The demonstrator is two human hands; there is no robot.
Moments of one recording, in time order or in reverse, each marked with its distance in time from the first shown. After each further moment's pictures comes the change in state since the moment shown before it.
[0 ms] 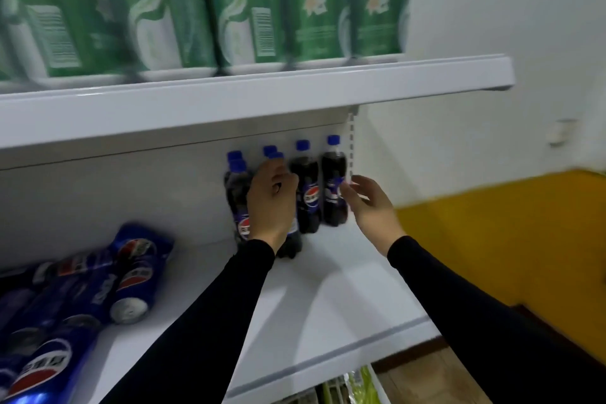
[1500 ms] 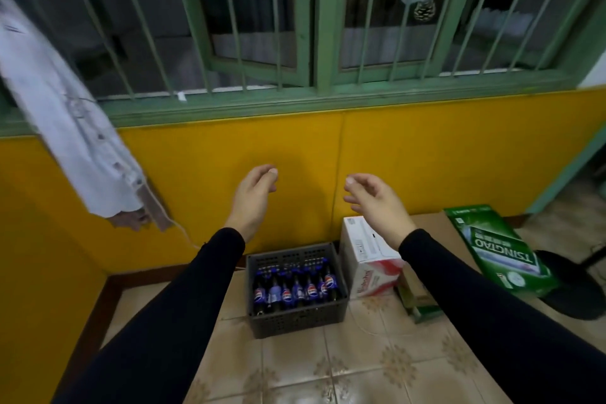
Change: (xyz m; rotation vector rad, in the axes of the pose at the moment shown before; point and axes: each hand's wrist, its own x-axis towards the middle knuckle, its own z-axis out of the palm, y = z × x) left_hand -0.533 0.106 0.828 -0.239 -1.653 -0.254; right_hand -0.404 0.057 -0.846 -0.309 1.219 0.487
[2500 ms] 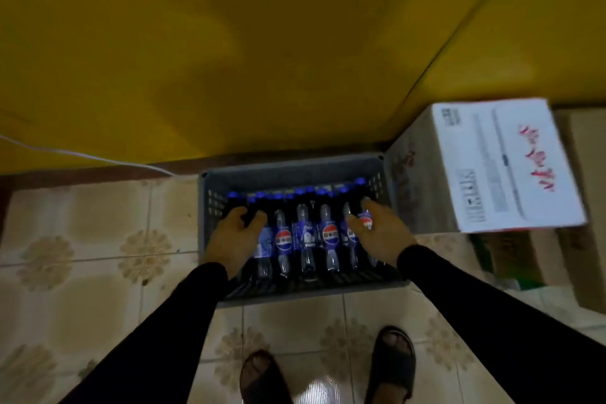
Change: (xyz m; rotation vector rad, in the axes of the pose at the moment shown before) left_hand 0.288 -0.613 0.079 0.401 -0.079 -0.814; right_hand 0.328 0.615 0.157 -0.697 -0.427 0.582
